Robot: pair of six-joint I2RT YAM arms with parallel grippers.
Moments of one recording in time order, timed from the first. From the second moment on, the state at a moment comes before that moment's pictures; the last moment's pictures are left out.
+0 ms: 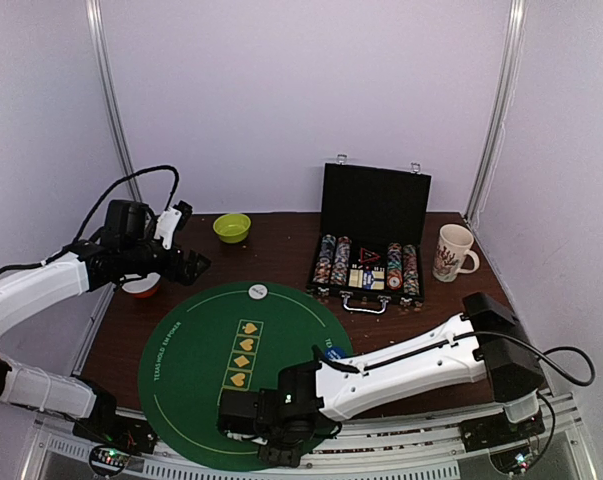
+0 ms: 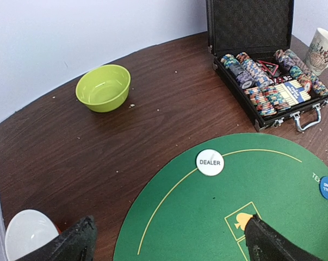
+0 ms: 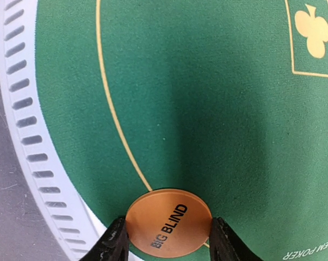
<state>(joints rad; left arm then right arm) -0.37 1.19 0.85 -0.26 0.15 0.09 1.56 2.15 1.67 -0.88 0.05 0.15</state>
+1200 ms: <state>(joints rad) -0.31 1.19 0.84 -0.26 0.18 0.08 1.41 2.74 2.44 -0.29 0.15 0.13</state>
